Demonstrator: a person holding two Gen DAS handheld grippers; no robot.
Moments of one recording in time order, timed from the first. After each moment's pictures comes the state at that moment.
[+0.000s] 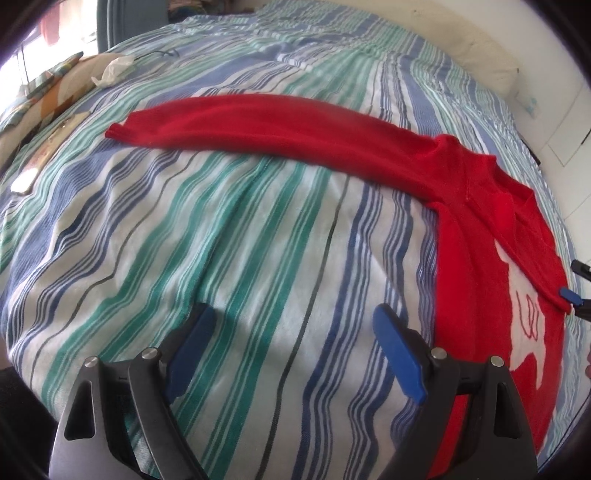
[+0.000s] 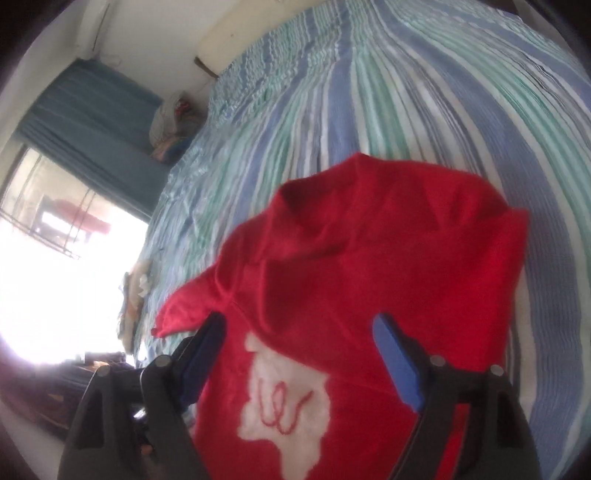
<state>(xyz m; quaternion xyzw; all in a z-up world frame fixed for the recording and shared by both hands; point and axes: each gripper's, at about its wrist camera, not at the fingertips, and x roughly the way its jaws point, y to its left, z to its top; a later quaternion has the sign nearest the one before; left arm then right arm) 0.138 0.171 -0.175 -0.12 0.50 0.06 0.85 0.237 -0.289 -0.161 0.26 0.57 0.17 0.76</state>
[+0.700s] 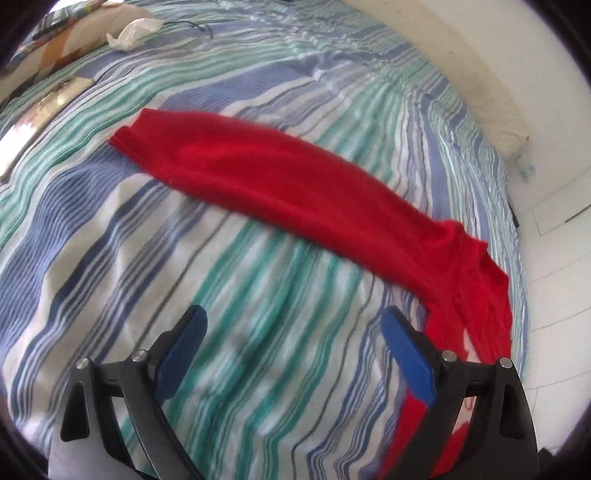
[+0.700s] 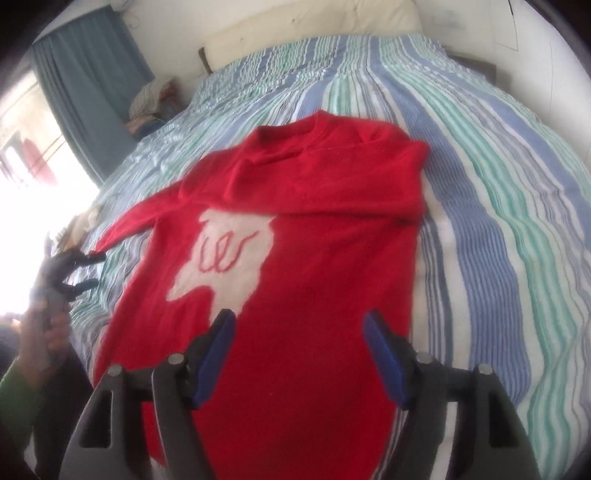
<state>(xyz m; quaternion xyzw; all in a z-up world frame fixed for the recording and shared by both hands) 0.193 0.271 -0.160 -0.30 0.49 0.05 0.82 0.042 -0.252 -0.135 0.12 0.51 0.11 0.85</state>
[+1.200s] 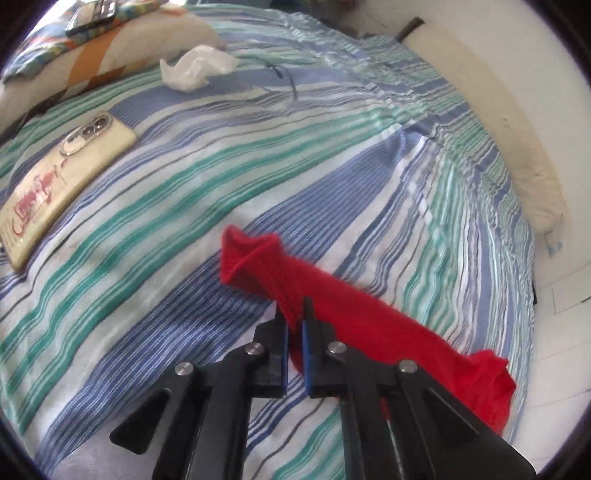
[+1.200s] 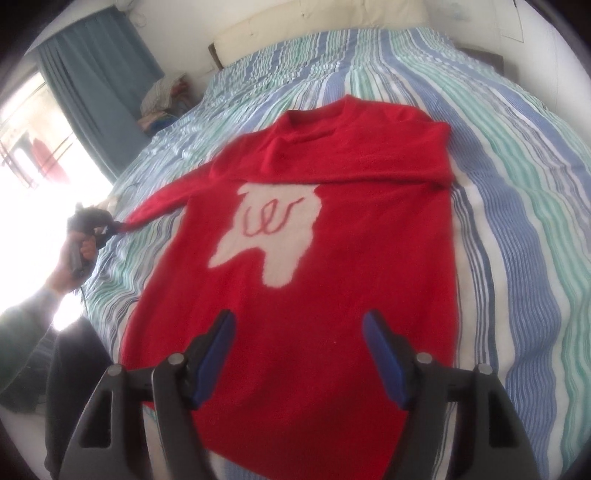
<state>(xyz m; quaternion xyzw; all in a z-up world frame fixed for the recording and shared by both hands) 0.256 0.349 -0.138 -0.31 0.44 0.13 0.83 0.008 -0.221 -0.129 0.12 0.51 0.13 0.84</state>
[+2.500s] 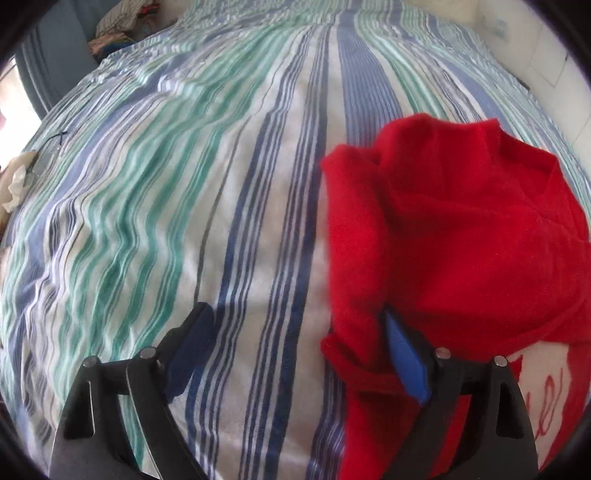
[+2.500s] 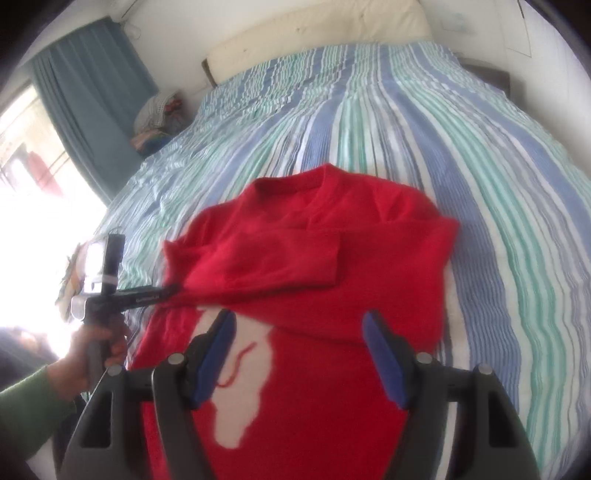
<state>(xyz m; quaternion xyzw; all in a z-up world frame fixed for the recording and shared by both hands) 0.271 0.081 -0.183 0.00 0.54 0.02 0.84 0.168 -0.253 -0.119 0.12 0.50 0.14 0.85</state>
